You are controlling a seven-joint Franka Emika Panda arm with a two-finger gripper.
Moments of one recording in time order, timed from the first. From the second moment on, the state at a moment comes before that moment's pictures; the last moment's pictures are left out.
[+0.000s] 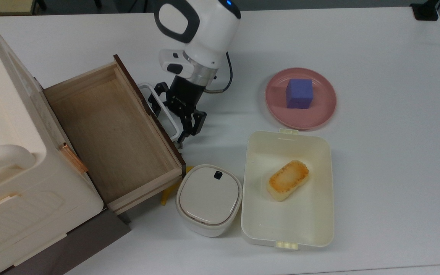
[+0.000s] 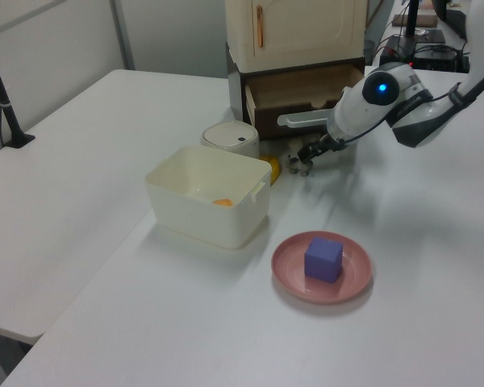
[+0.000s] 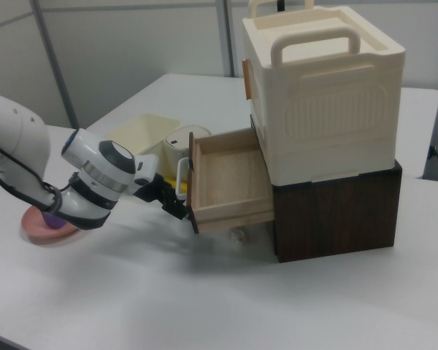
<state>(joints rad) 0.06 0.31 -0.05 -2.06 -1.18 2.66 1.66</state>
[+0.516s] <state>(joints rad) 0.06 0.44 -0.03 -1.93 -1.18 2.66 1.66</state>
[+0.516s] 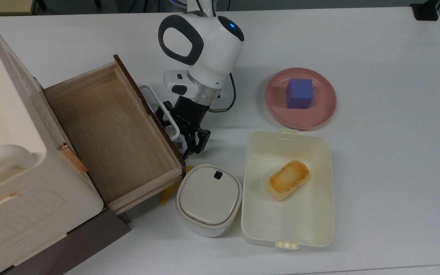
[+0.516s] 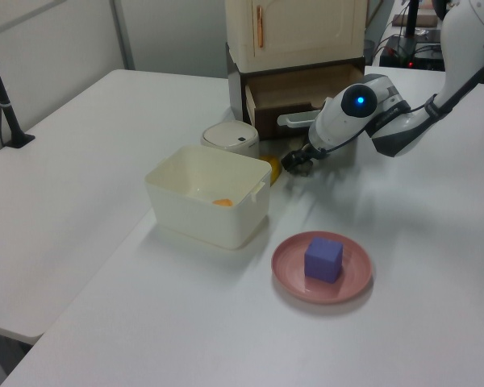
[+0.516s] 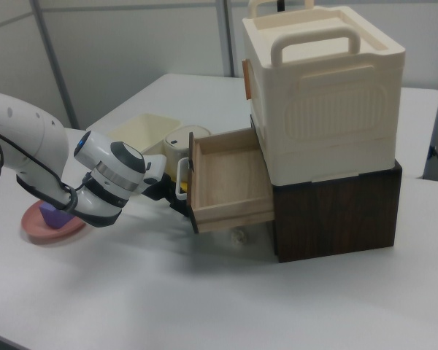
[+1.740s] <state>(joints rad) 0.13 0.17 0.11 -2.08 -0.96 2.69 1.64</state>
